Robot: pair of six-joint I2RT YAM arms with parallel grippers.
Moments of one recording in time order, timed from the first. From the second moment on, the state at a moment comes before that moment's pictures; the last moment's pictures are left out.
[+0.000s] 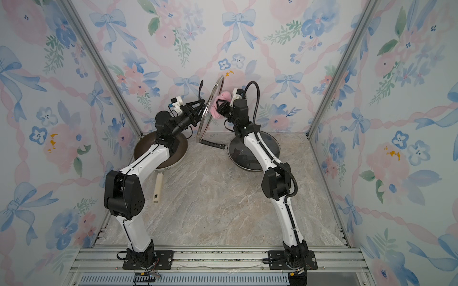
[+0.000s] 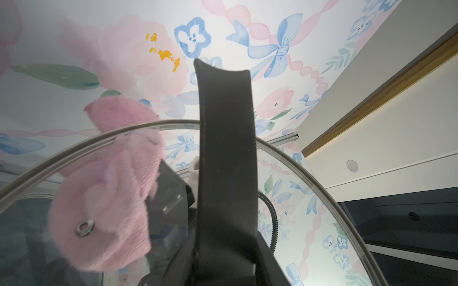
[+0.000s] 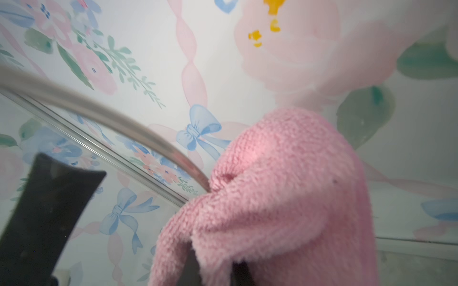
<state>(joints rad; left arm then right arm) -0.29 1.86 1.57 0.63 0.49 -1.52 0.44 2.42 2.53 0.00 -0.16 0.86</state>
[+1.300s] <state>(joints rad) -0.28 2.09 1.98 0.55 0.63 -1.65 0.72 1.84 1.73 0.26 -0.22 0.58</state>
